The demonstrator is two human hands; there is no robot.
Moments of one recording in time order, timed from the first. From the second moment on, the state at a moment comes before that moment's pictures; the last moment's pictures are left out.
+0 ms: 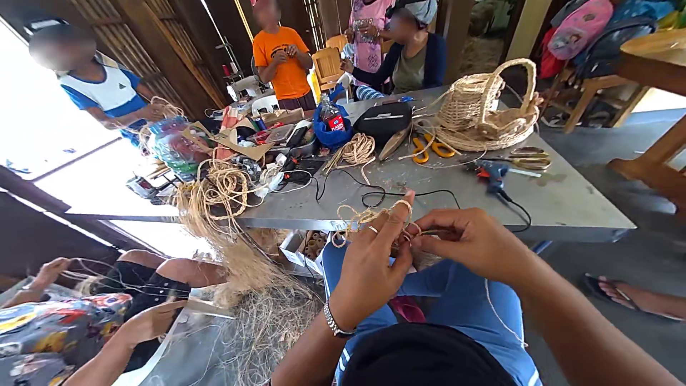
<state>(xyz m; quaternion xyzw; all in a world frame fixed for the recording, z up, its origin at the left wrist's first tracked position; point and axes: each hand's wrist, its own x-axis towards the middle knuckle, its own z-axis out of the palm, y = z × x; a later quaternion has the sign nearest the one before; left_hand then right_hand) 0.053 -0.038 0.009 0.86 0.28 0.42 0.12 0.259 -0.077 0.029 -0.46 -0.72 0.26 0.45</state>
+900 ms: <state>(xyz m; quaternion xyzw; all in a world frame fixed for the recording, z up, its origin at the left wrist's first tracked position) 0.046 -0.029 0.015 0.81 0.24 0.47 0.24 0.267 -0.065 0.036 -0.42 -0.70 0.36 0.45</state>
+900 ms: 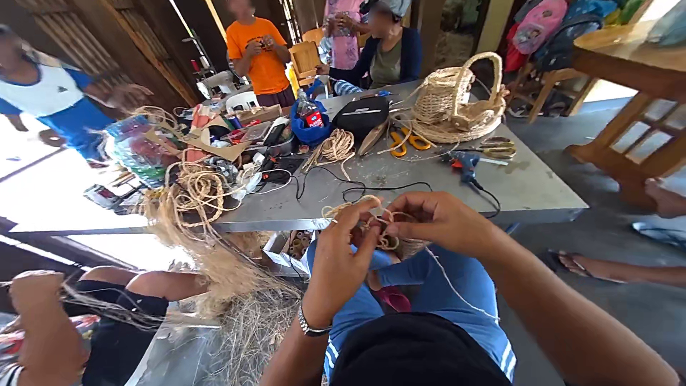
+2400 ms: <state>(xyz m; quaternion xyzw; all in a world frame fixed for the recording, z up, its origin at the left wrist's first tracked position) 0.051 -0.039 0.008 0.81 0.20 0.45 0.31 0.260 -0.073 0.028 -0.45 -0.72 0.06 0.53</state>
